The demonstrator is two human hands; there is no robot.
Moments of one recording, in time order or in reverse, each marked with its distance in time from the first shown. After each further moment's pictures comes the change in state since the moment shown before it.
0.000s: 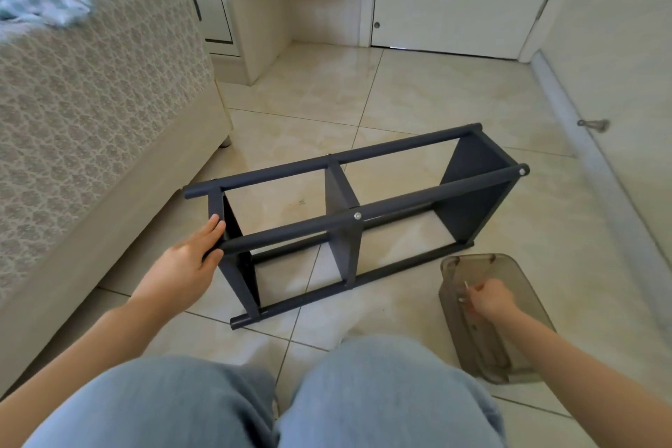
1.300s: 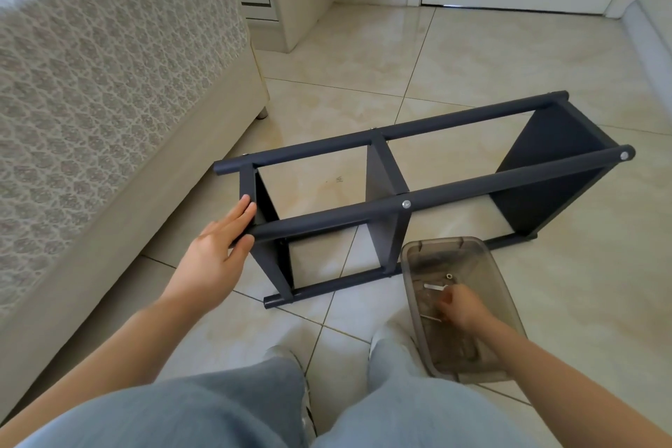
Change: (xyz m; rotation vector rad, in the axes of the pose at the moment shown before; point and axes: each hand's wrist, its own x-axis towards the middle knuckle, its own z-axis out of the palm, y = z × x) left_hand -0.005 -0.011 0.020 -0.144 0.133 0.010; right_hand 0.017 -0.026 0.124 -0.172 -0.330 -0.230
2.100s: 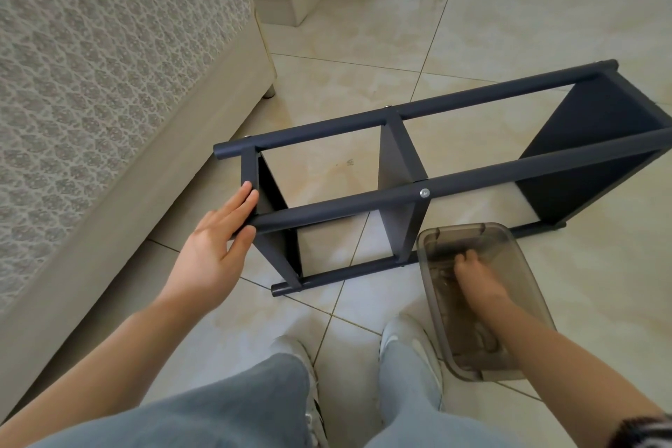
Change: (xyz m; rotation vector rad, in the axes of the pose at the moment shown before) left_hand -0.003 -0.002 0.004 0.003 0.029 0.015; right_hand 0.043 0.001 0.002 -0.667 0.172 -0.232
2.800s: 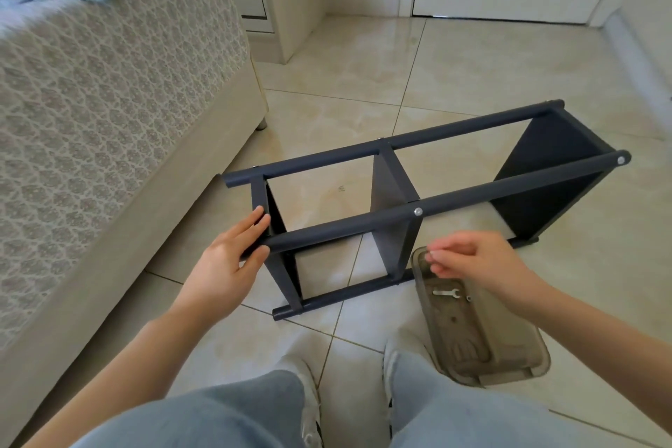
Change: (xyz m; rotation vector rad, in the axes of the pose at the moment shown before) left_hand 0.011 -0.007 -0.015 -0.032 -0.088 0.057; right_hand -0.114 -0.052 -0.177 1.187 0.087 -0.127
